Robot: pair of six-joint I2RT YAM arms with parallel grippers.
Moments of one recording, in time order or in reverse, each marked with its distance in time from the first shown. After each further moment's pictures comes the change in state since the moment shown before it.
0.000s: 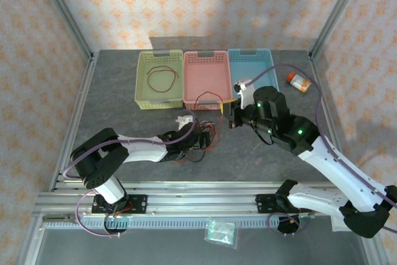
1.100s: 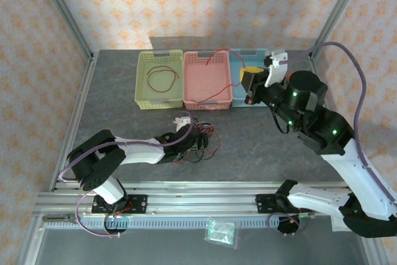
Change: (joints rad) left arm 0.000 -0.034 -0.042 0.015 -0.010 0.000; right arm -0.002 0.005 0.334 -0.026 0.227 -0.076
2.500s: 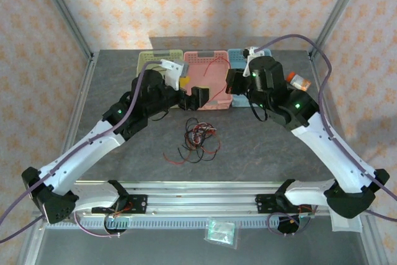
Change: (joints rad) left arm 0.177 -0.378 0.609 -0.390 0.450 0.527; right arm -0.050 0.235 0.043 -0.101 -0.002 0.322
